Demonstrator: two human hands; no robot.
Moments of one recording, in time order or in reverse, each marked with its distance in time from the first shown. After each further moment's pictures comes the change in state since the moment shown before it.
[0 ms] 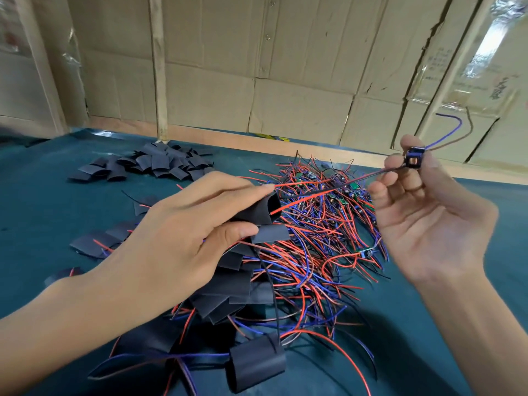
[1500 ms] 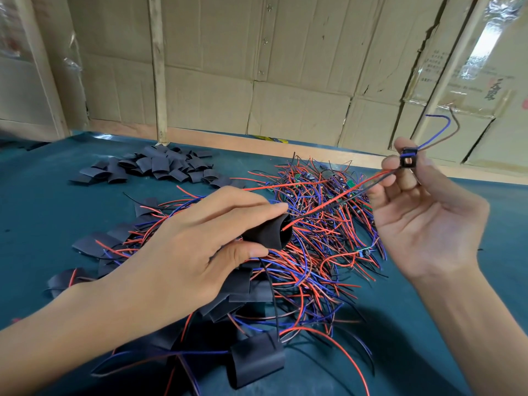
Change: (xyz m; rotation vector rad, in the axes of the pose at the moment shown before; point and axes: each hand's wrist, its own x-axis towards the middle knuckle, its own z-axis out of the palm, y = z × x) left_hand -0.007 0.008 0.008 -0.014 0.017 0.085; right_hand 0.002 -0.001 -0.004 0.052 0.023 0.008
